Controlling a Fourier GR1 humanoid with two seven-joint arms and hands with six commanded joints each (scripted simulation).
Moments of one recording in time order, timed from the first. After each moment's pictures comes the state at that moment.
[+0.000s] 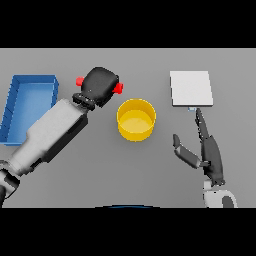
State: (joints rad) left arm -0.87 0.32 -0.66 -1.06 -0.83 -0.13 0.22; right arm 0.18 -0.05 0.14 -1.76 0.26 -0.06 -0.09
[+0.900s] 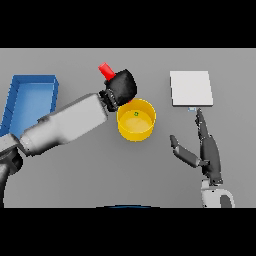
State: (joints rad) left arm -1.16 0.31 -1.09 -0.91 -1.09 -0.33 0.06; right arm 0.17 -0.02 0.13 -1.72 0.25 -0.08 -0.08
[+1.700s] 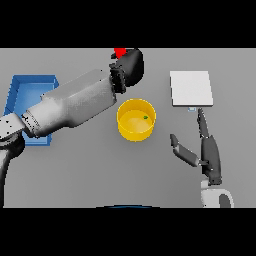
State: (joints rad) left arm -1.41 0.31 -1.26 -0.79 -1.14 -0.33 -0.08; right arm 0.16 -0.02 0.13 -1.71 0.29 -0.12 -0.09
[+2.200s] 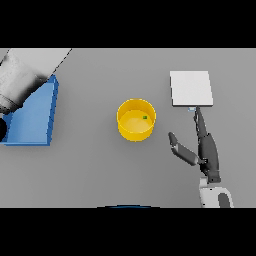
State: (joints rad) left arm -1.61 0.44 -0.96 -0.54 -0.86 -0.27 0.01; right arm 0.14 -0.01 0.13 -1.72 0.25 -0.09 -0.10
